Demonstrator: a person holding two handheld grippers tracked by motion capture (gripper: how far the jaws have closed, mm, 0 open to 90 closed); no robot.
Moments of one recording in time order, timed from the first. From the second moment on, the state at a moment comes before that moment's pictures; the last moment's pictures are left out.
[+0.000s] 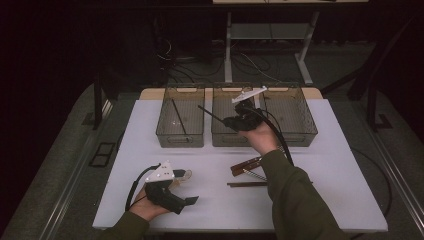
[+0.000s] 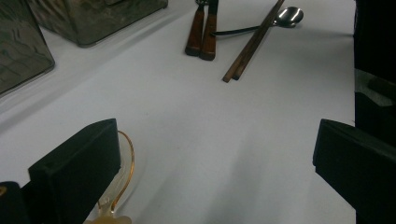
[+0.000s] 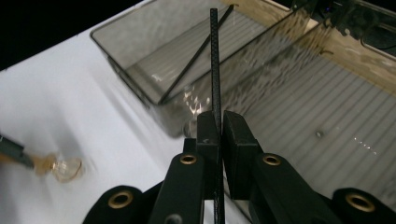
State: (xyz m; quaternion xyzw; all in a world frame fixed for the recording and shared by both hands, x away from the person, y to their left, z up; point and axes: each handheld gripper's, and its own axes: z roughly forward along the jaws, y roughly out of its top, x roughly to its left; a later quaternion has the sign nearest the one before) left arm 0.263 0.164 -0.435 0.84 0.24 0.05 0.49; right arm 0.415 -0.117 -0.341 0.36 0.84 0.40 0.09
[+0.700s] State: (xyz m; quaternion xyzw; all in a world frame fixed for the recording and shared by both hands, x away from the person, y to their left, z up) left arm 0.264 0.163 -0.435 0.84 0.24 0.05 0.49; right arm 0.472 -0.026 -0.336 0.37 0.85 0.37 0.10
